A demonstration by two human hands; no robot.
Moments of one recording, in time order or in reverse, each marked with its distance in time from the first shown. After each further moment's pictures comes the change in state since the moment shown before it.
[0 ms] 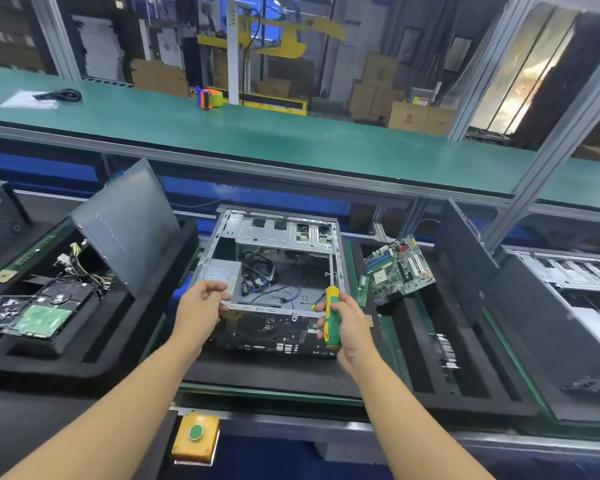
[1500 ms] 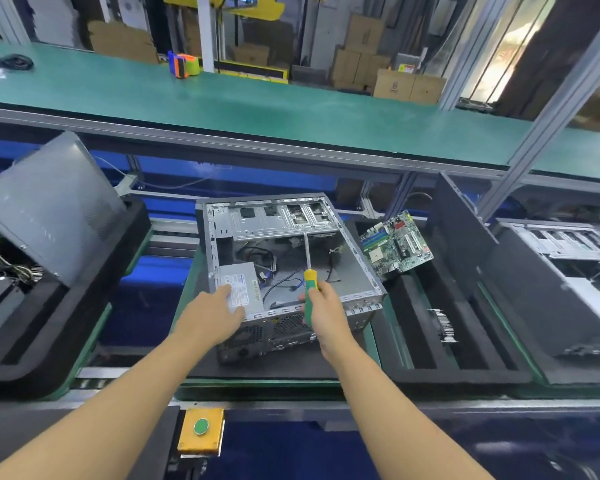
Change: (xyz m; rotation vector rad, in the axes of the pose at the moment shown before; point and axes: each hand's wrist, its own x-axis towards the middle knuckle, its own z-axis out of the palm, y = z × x) left_hand 0.010 -0.003 0.004 1.120 -0.355 0.116; right_hand 0.023 0.038 0.039 -0.419 0.107 -0.022
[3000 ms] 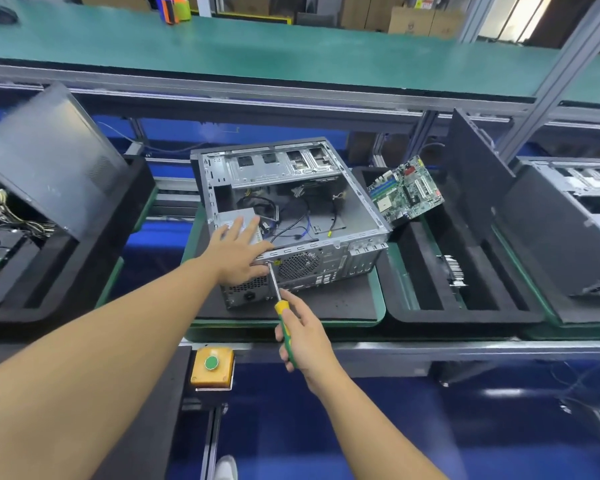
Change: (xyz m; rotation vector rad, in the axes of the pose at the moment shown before) left_hand 0.022 0.012 0.028 0.472 -0.074 0.451; right_hand -0.108 0.087 0.008 0.150 -0.264 0.167
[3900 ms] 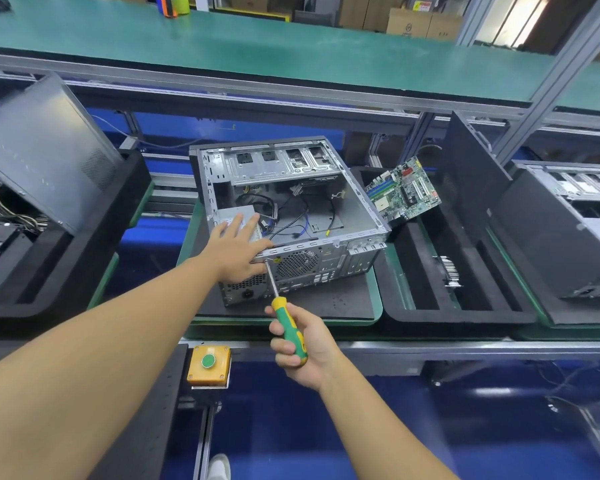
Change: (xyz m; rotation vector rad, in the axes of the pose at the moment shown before) left_hand -0.003 0.002 -0.003 -0.013 0.023 -0.004; right_hand 0.003 -0.004 -0.008 0.673 -0.240 0.421
